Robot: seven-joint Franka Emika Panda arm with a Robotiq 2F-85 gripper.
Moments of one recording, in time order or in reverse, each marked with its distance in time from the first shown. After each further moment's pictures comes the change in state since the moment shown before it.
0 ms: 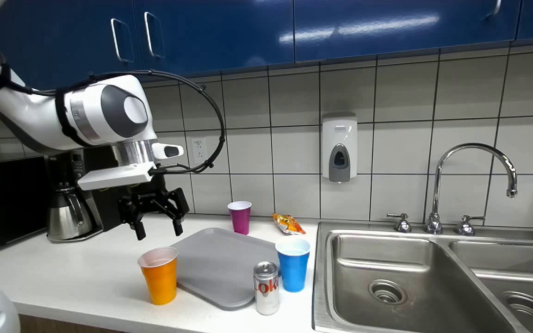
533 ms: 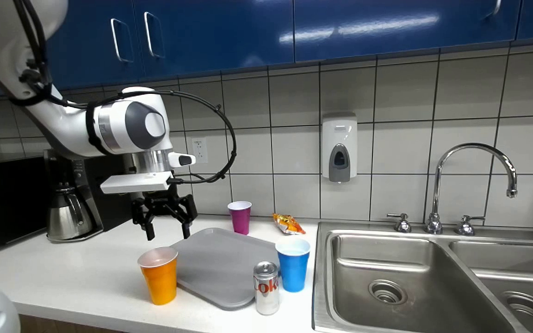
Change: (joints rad) arm 0.000 0.154 -0.032 0.089 0.055 0.066 -0.065
